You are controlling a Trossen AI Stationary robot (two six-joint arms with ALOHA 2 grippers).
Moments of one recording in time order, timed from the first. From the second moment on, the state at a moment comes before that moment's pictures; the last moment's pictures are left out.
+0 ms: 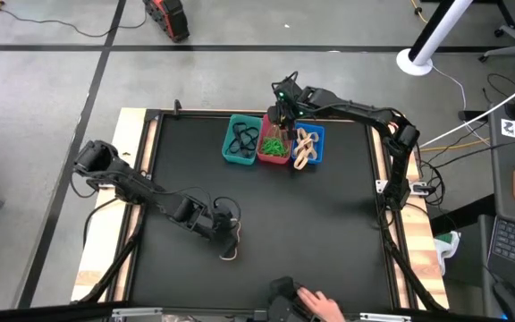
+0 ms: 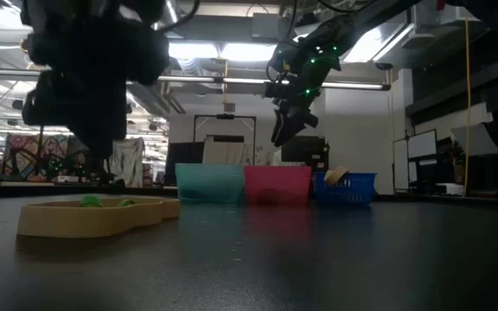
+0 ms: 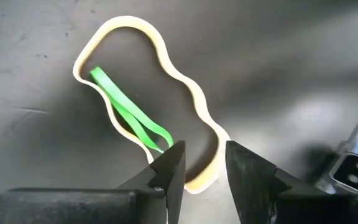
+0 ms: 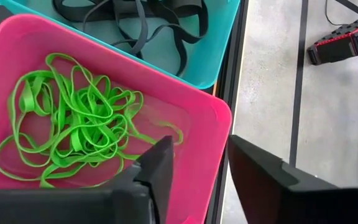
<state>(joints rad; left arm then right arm) -0.41 1.59 0.94 -0.40 -0.06 -1.28 -0.57 1.92 1.61 -0.63 -0.02 -0.83</state>
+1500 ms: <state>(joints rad) -0.31 1.75 0.94 -0.48 -0.09 -1.31 -0.57 1.92 1.61 -0.63 -0.02 -0.83</state>
